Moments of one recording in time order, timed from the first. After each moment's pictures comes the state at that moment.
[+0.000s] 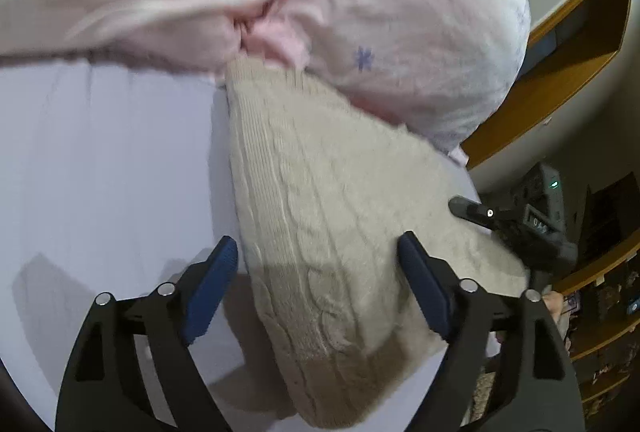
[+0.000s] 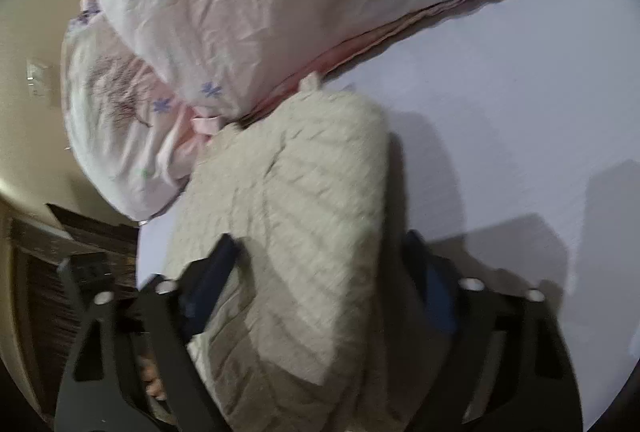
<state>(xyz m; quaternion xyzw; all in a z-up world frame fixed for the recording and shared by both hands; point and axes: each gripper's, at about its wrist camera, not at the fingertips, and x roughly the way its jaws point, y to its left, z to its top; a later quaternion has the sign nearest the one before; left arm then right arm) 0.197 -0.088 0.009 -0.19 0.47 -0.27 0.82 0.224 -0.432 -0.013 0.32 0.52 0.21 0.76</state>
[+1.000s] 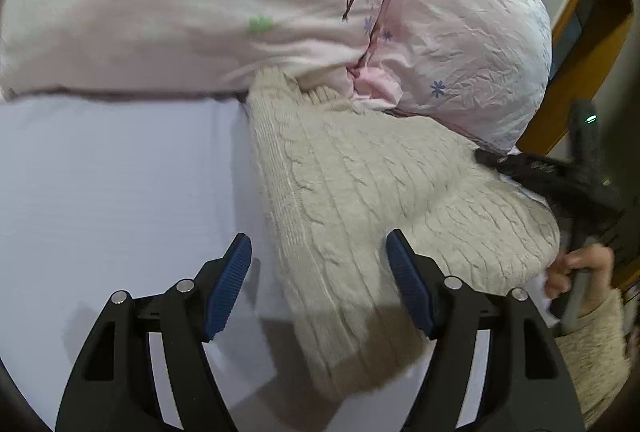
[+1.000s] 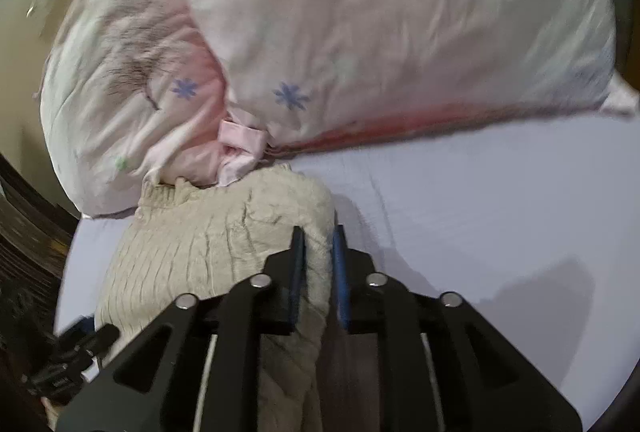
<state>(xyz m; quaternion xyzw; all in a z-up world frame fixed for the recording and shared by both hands) 0.147 0.011 0.036 -0.09 0.41 -0.17 0.89 0.222 -0.311 0.048 0.15 0.43 0.11 0.88</state>
